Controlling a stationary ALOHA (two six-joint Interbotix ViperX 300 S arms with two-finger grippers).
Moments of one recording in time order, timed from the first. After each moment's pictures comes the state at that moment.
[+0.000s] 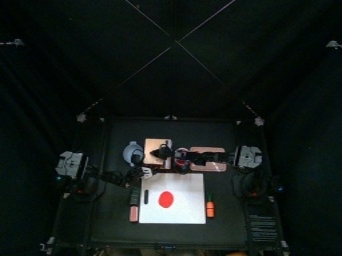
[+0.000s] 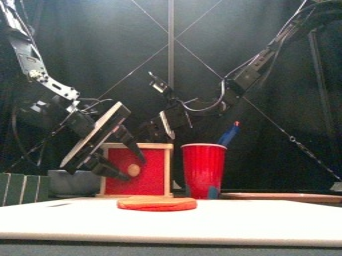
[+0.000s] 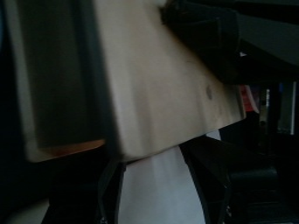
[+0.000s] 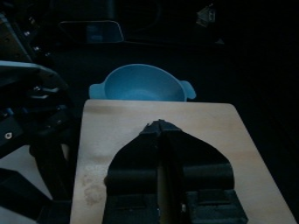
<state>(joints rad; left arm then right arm) -0.07 0.15 0.89 -1.08 -0.77 -0.44 -0.30 0.37 0.36 -0.29 -0.48 0.00</state>
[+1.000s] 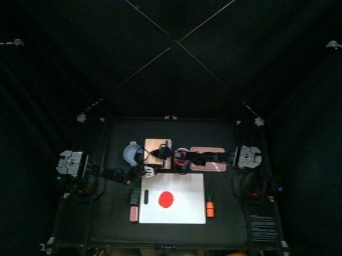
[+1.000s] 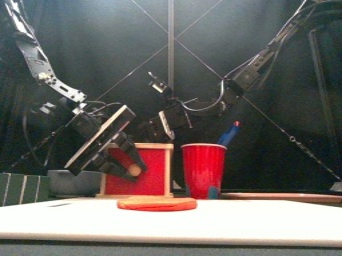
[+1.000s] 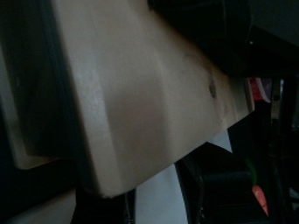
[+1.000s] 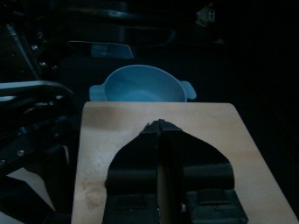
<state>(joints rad) -0.06 0.11 0.90 -0.97 -0.57 -0.43 -0.30 0.38 0.36 -0.28 -0.48 -0.01</state>
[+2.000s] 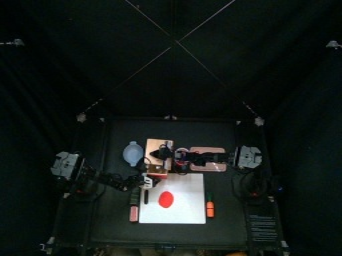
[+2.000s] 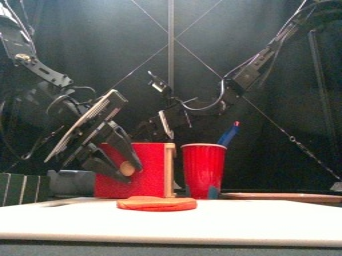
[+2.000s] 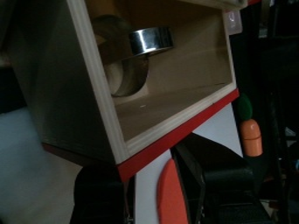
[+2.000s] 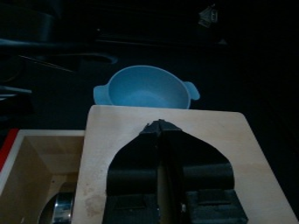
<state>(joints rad) -0.23 0.09 0.91 -1.03 -0.50 -0.43 -0.30 0.38 0.36 -0.28 -0.48 0.00</state>
